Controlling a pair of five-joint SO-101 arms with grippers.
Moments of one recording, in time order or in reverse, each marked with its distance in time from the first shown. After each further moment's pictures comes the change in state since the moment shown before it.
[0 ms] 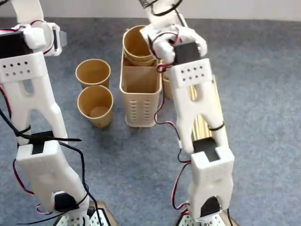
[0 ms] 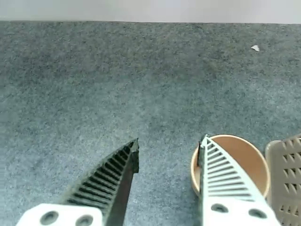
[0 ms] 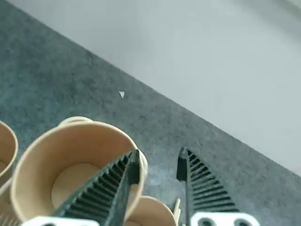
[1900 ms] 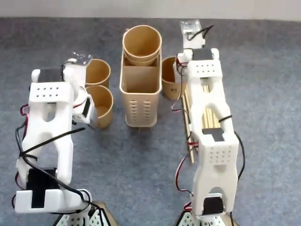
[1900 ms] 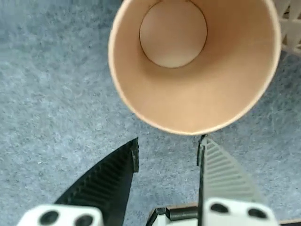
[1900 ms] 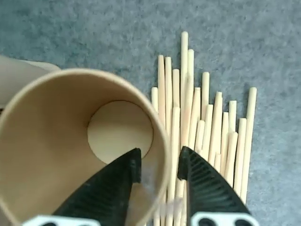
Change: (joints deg) left arm 8.7 -28.5 71.4 0.6 -5.7; right arm 11.1 14.6 17.4 5.9 -16.6
